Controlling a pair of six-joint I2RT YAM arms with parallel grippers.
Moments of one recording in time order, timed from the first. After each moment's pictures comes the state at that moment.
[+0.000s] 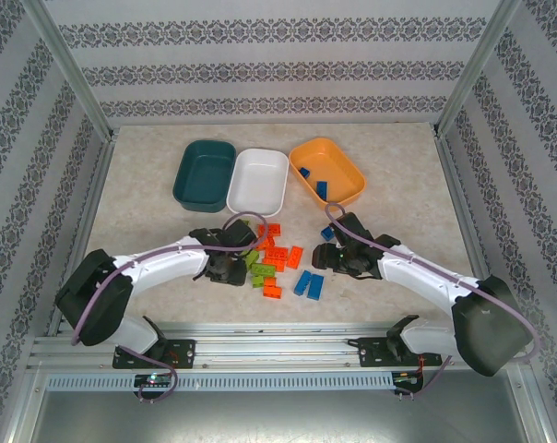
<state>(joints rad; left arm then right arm) -0.72 1.47 0.86 -0.75 -0.03 -0.59 0.57 1.26 0.64 -0.50 -0.10 0.71</state>
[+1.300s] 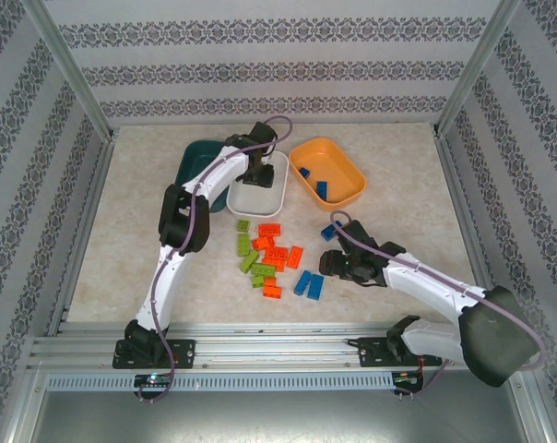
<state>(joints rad) -0.41 2.51 2.31 -1.02 -0.01 -0.24 0.56 1.18 0.57 -0.54 -0.04 0.72</state>
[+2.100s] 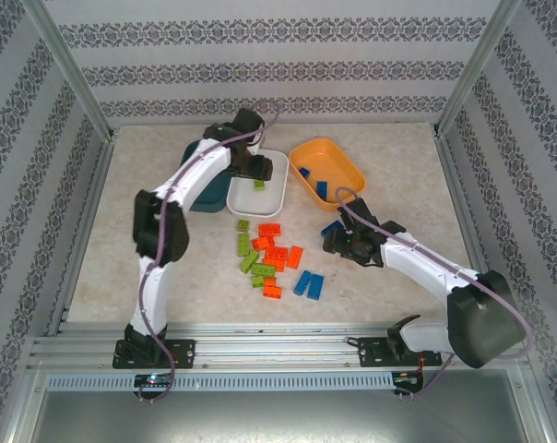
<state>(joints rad) -0.40 2.06 2.00 -1.01 0.07 -0.25 0.45 1.34 0.77 -0.56 0.02 0.74</state>
